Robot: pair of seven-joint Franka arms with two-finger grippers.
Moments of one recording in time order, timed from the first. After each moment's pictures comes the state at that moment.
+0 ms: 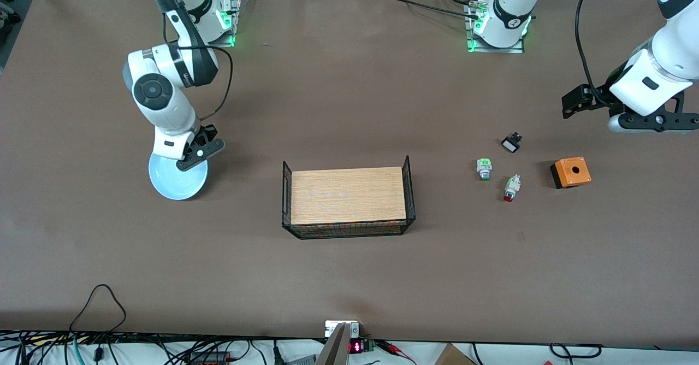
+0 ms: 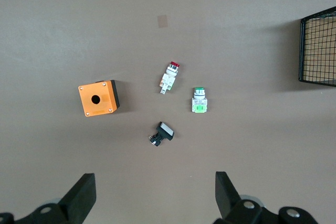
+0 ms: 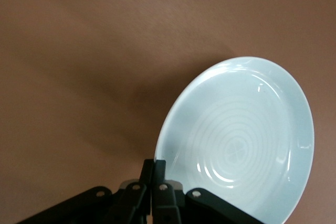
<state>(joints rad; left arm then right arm) -0.02 -0.01 -0.05 -1.71 0.02 1.63 -0.07 0.21 0.23 0.04 -2.23 -0.28 2.35 -0.12</state>
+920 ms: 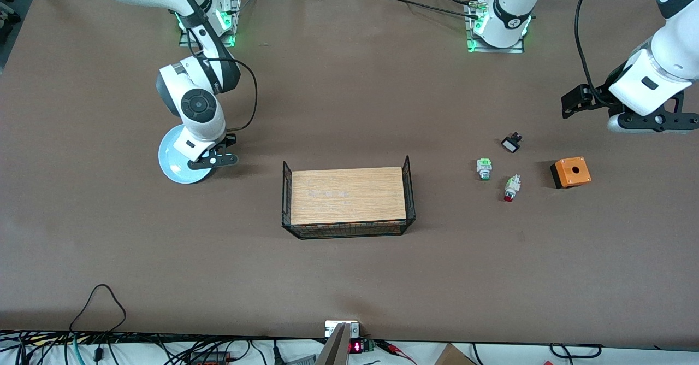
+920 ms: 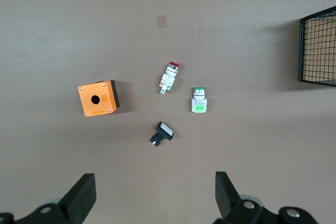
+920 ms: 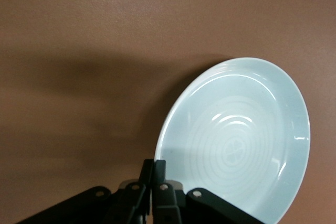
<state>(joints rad) -0.02 -0.01 -0.05 -1.71 0.02 1.63 -0.07 0.29 0.34 0.04 -2.19 -0.36 2.30 0.40</state>
